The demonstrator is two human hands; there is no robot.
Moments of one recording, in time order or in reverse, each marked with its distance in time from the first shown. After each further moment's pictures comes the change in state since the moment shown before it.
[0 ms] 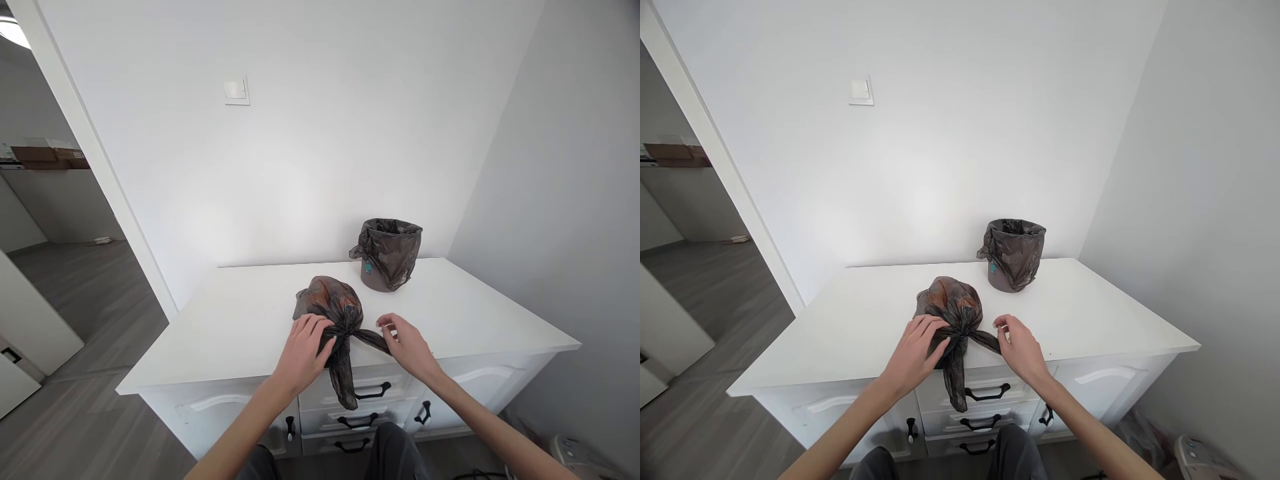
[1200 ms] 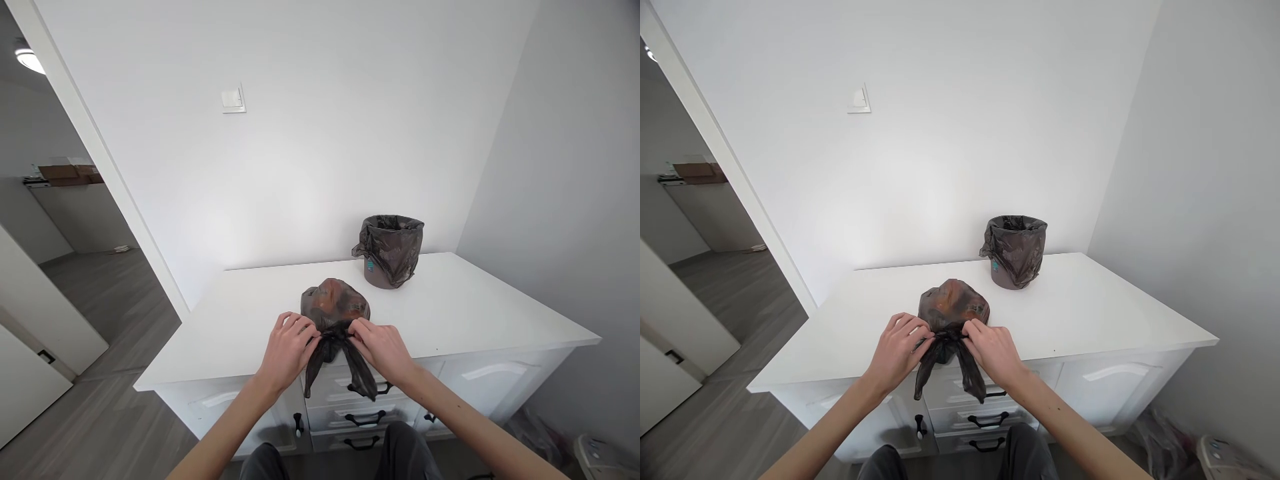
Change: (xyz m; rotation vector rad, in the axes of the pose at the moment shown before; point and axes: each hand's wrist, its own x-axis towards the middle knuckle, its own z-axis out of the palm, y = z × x) left_hand -0.003 -0.007 -0.032 0.299 0.052 0.169; right_hand -0.001 -0.042 0.019 -0.376 -0.078 -0.543
